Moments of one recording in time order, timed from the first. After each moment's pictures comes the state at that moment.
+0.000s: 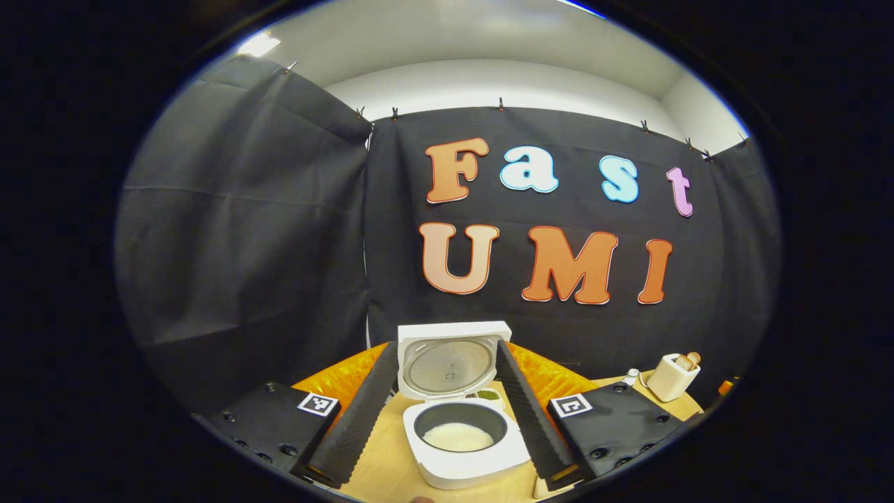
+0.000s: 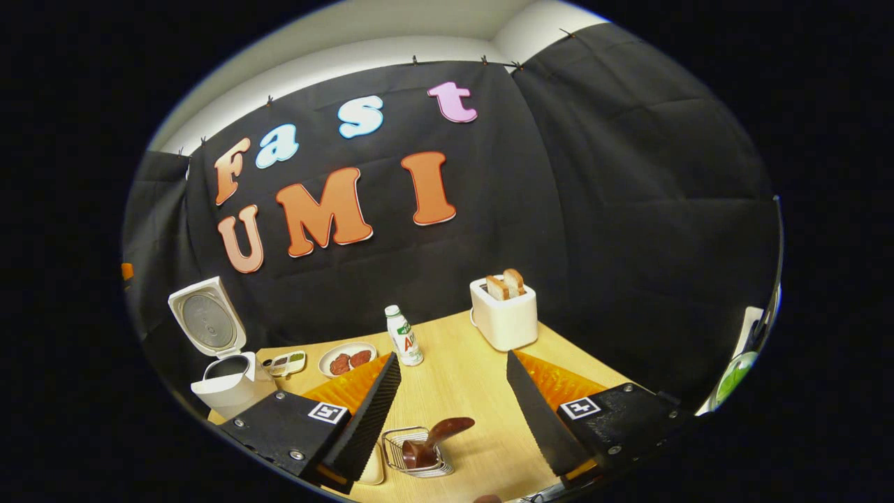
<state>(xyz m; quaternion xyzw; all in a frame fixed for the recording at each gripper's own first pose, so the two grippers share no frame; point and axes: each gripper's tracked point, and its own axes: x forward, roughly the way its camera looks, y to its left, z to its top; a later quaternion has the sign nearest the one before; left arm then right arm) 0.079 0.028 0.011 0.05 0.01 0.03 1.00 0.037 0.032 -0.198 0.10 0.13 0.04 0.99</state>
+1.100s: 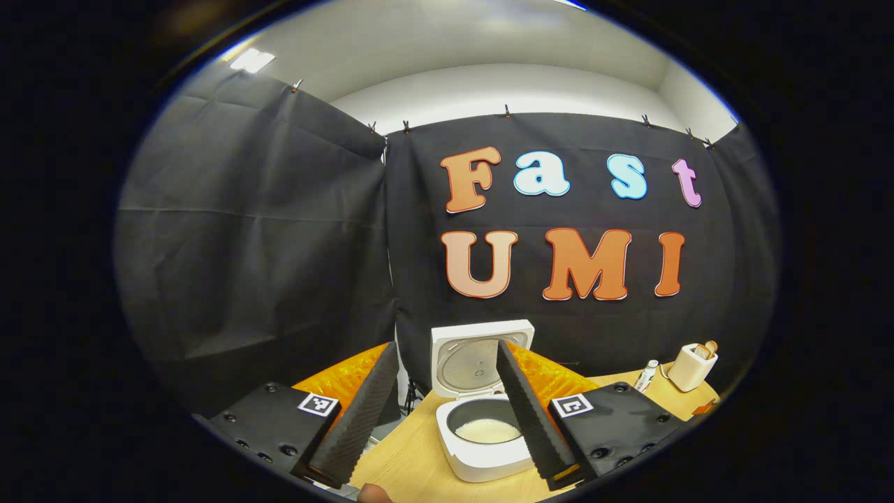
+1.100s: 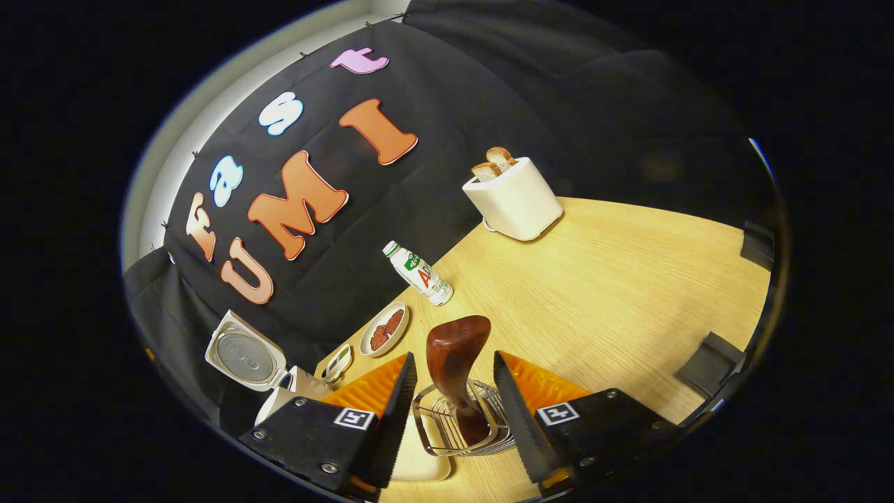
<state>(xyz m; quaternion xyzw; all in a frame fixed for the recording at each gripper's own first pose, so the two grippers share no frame) 0.030 0.050 0.018 0.09 0.01 0.06 0.99 0.043 0.081 -0.321 0.32 0.25 0.07 0.91</state>
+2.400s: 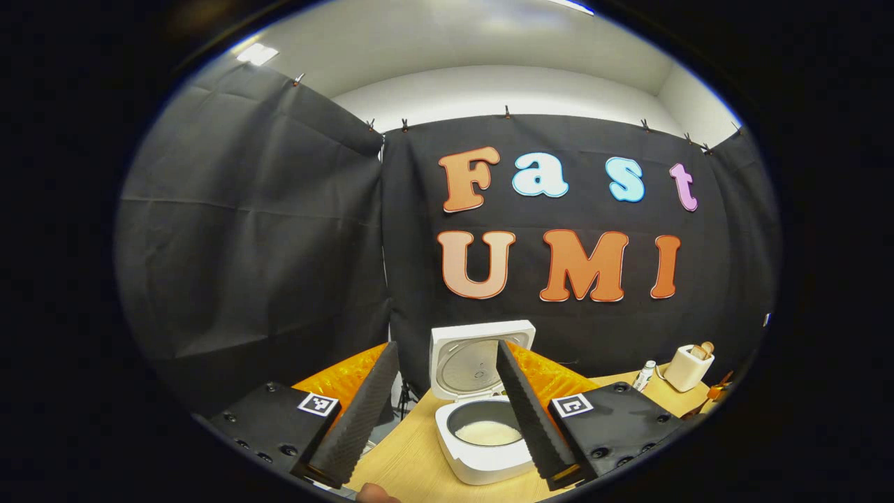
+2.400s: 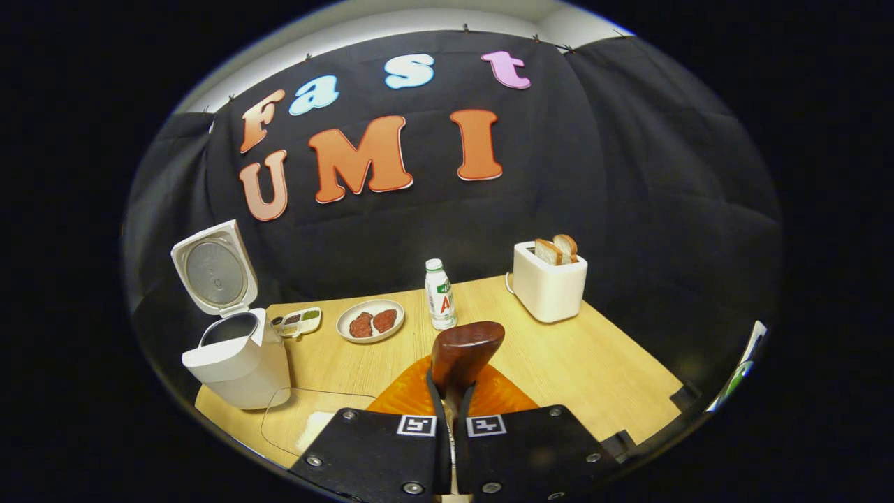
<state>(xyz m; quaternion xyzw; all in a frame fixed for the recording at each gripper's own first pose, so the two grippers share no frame) 0.050 0.074 0.013 0.07 0.00 0.04 1.00 0.038 0.133 -0.207 0.01 0.17 0.10 0.98</state>
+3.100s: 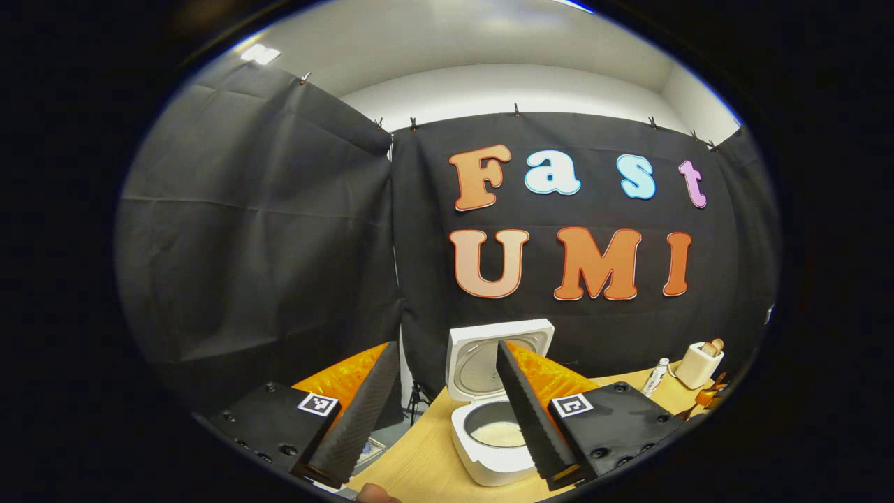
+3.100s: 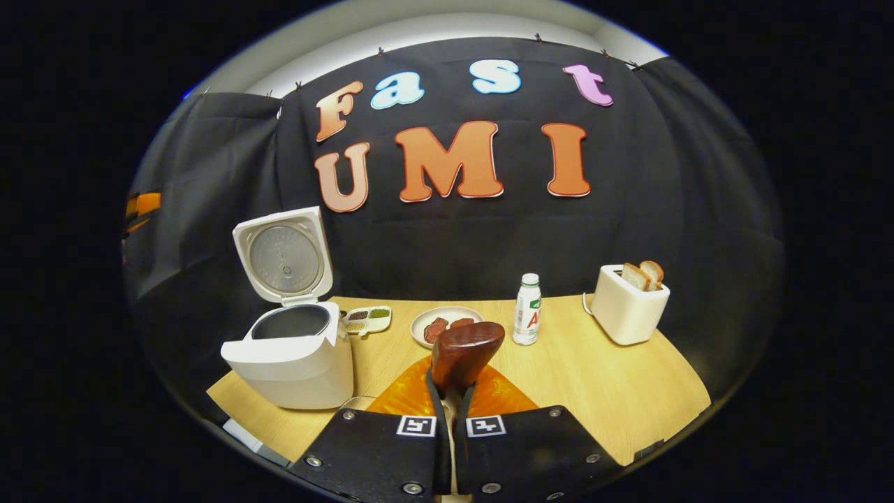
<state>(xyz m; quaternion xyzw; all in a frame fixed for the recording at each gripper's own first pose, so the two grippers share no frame) 0.055 0.107 0.017 0.08 0.00 0.07 0.99 0.018 0.260 -0.225 -0.01 0.16 0.23 0.96</state>
